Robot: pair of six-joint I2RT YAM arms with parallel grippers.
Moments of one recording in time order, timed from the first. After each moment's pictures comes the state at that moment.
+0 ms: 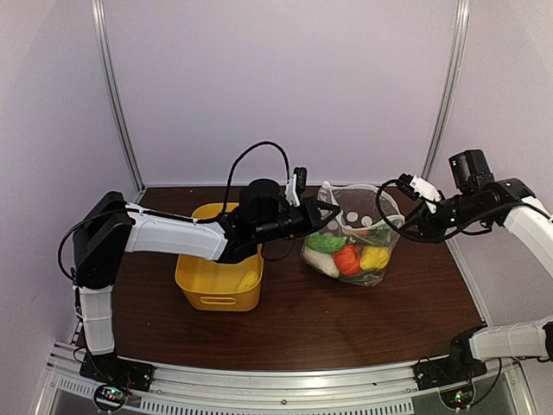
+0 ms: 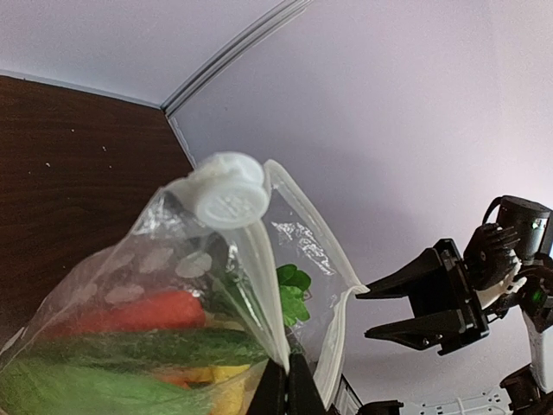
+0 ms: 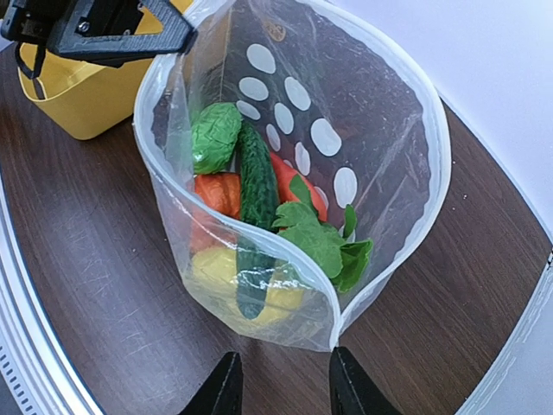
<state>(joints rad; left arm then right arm) -0.98 2.00 1.37 0.60 0.19 -0.92 0.23 1.08 1.13 -0.91 -0.39 -0.57</state>
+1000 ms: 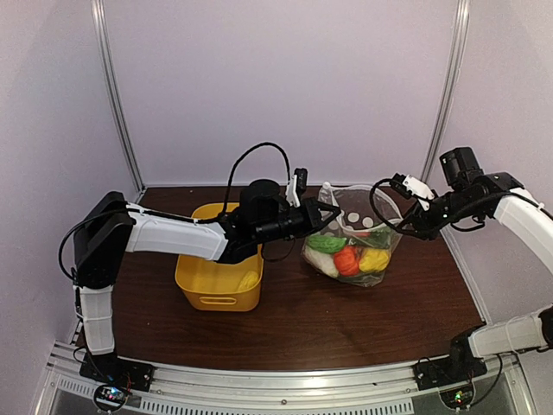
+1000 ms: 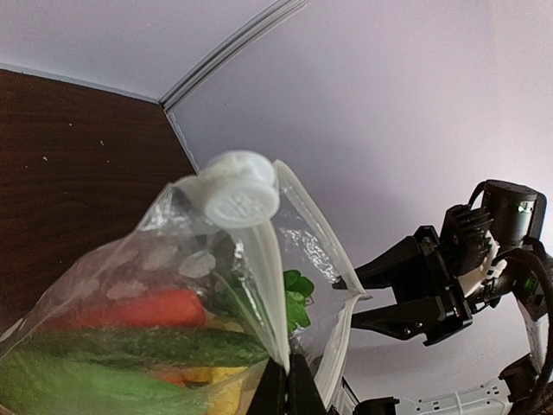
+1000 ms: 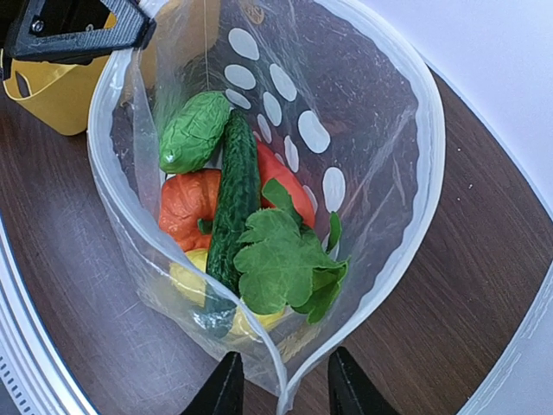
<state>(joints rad) -0.98 2.01 1.37 0.60 0.20 -0.93 0.23 1.17 1.16 -0.89 -0.35 -0.56</state>
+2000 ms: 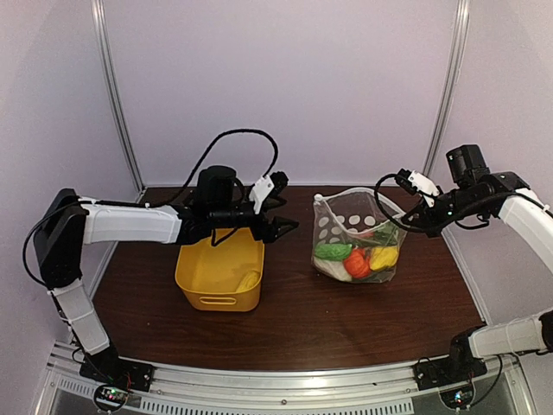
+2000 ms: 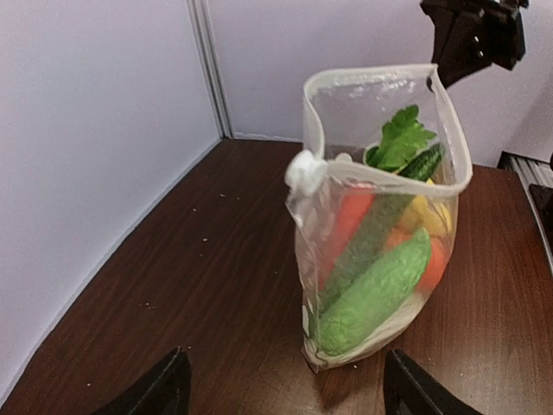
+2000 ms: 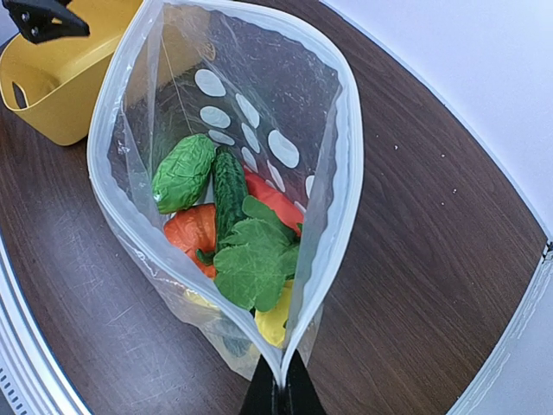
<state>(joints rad) -0.77 1.75 1.18 0.30 0.38 0.23 0.20 1.15 1.17 -0.89 -0.37 -0.57</state>
